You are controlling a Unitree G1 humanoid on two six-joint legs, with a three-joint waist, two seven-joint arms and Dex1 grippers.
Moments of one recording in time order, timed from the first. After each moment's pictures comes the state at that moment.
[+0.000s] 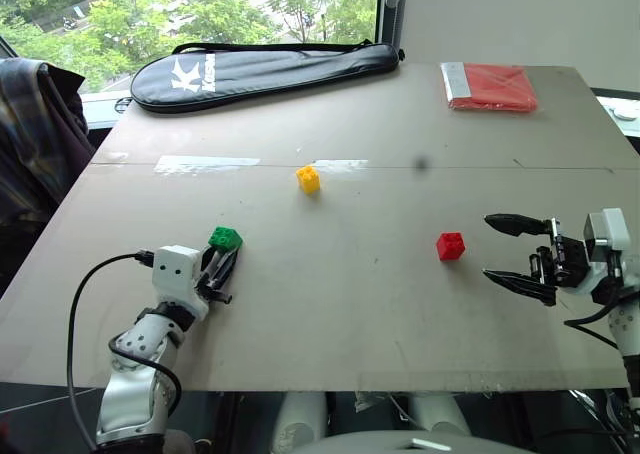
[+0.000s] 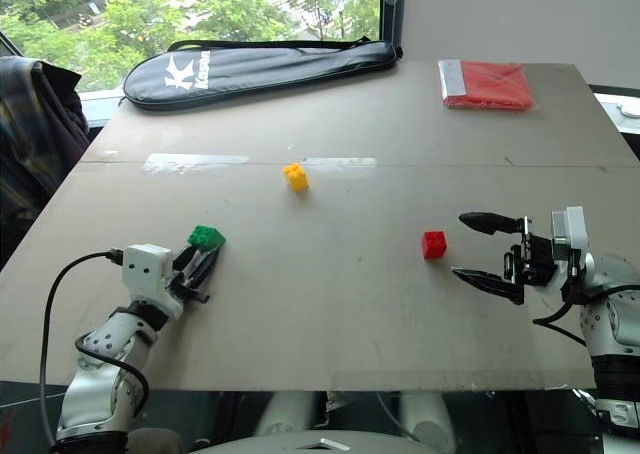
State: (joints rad) left arm 0.15 0.43 0.29 -0.08 -0.26 0.06 -0.51; right arm -0.15 -0.65 -0.22 0.09 0.72 0.04 1.49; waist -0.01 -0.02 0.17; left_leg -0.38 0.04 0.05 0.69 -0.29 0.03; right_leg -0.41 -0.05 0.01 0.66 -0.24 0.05
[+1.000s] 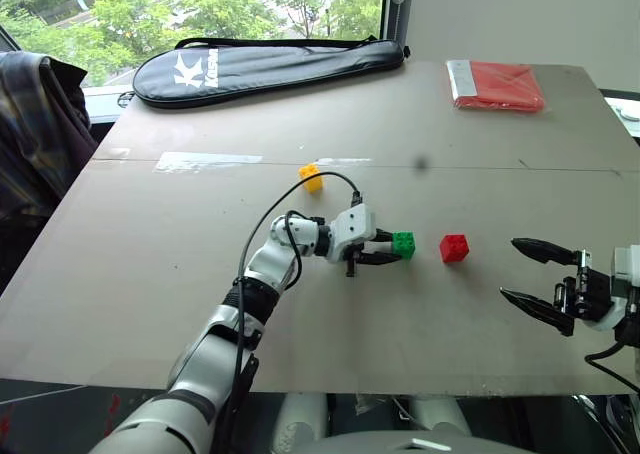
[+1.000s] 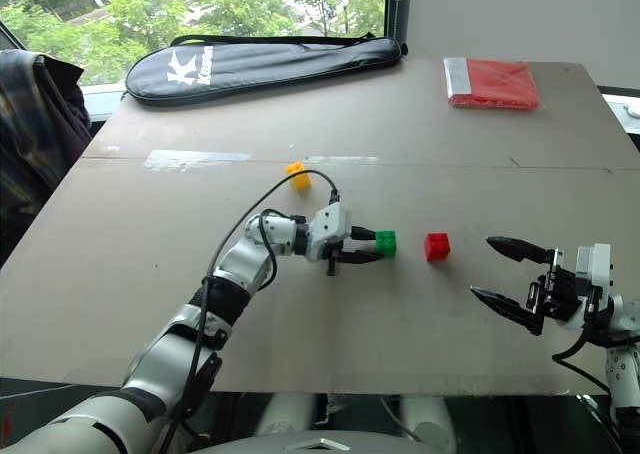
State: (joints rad) left arm -0.67 0.26 -0.32 0.59 -0.08 -0.18 -1.20; right arm 0.09 -0.63 -0.34 0.01 0.69 -0.03 1.39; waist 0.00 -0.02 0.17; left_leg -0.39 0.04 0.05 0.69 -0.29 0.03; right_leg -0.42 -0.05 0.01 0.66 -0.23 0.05
